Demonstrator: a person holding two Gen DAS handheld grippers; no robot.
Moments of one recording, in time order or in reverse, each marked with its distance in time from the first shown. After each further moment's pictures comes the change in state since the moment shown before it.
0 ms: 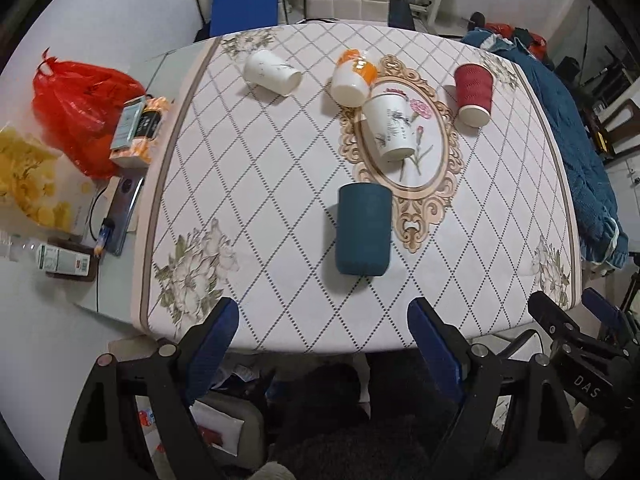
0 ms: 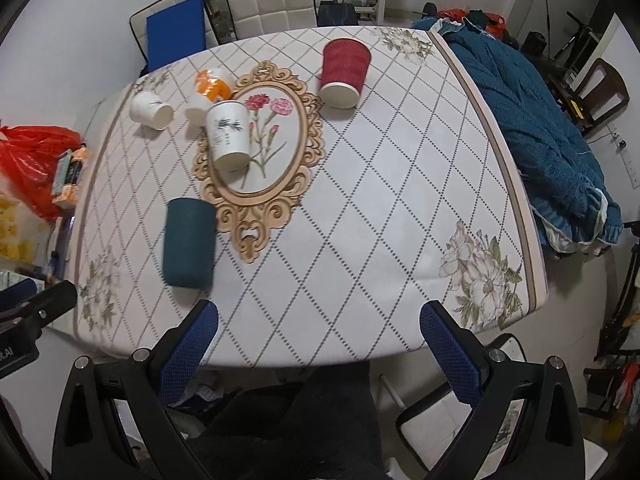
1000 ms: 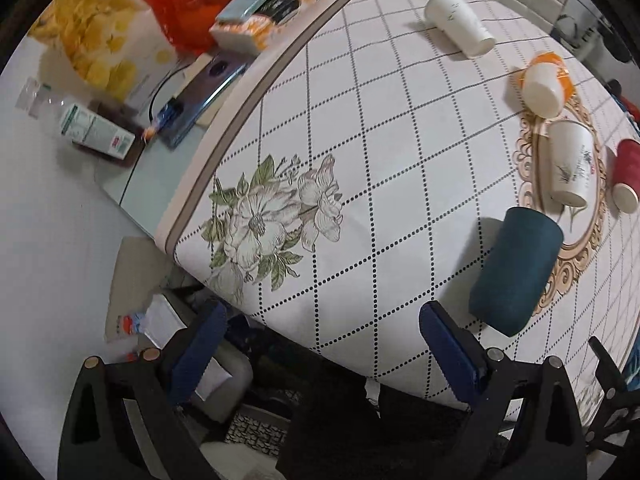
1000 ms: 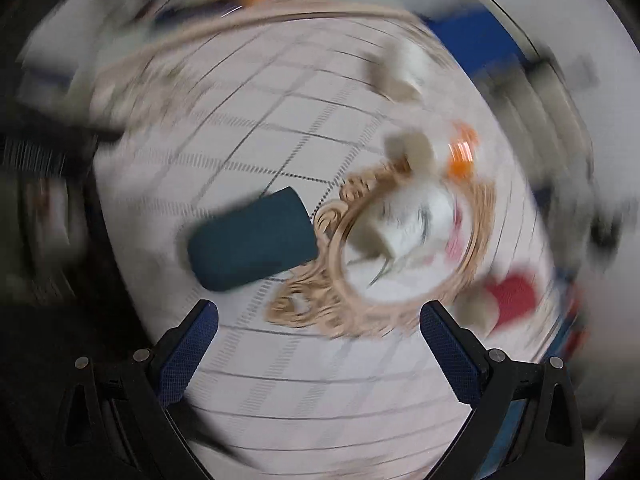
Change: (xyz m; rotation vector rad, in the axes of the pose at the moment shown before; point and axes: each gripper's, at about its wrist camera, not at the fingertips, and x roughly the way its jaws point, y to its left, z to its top) left arm 0.101 0.091 -0.005 -0.449 0.163 0.193; right arm 0.077 0.163 0.036 -1.350 0.006 -0.058
